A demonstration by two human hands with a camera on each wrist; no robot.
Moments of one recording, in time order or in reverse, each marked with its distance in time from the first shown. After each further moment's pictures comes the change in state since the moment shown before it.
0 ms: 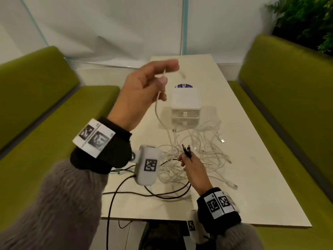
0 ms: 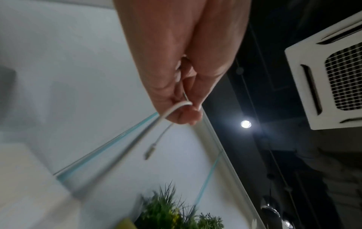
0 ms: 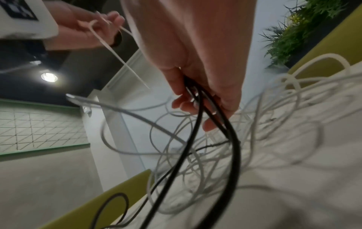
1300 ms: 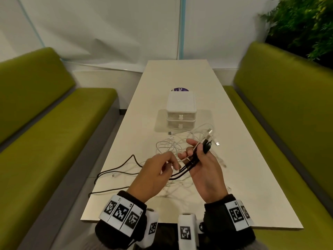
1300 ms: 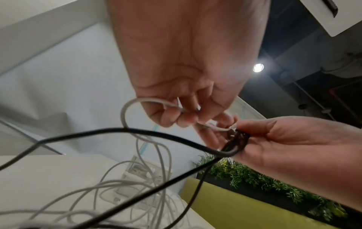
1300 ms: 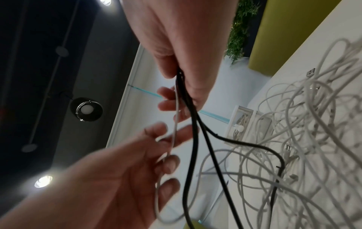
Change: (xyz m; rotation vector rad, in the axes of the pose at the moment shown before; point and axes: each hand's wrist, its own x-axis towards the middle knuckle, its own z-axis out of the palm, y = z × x) left_hand -0.118 -0.091 0.045 0.372 -0.166 -0.283; right_hand -0.033 -0.040 -0.028 0.906 -0.117 -0.123
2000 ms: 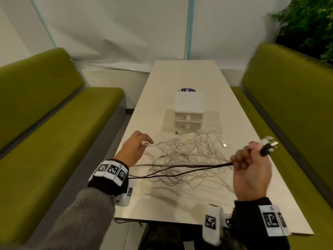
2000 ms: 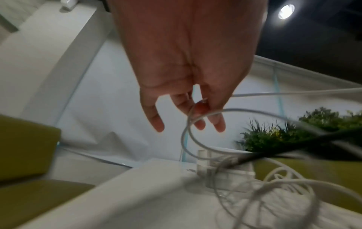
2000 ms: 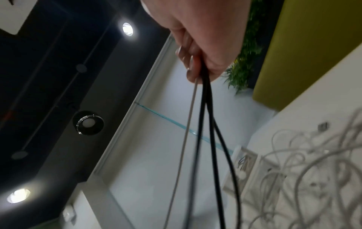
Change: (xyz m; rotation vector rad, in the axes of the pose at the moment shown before) left_hand 0.046 -0.076 -0.073 0.448 0.116 -0.083; right_hand -0.003 -0.044 -0.025 0.017 0.459 -0.335
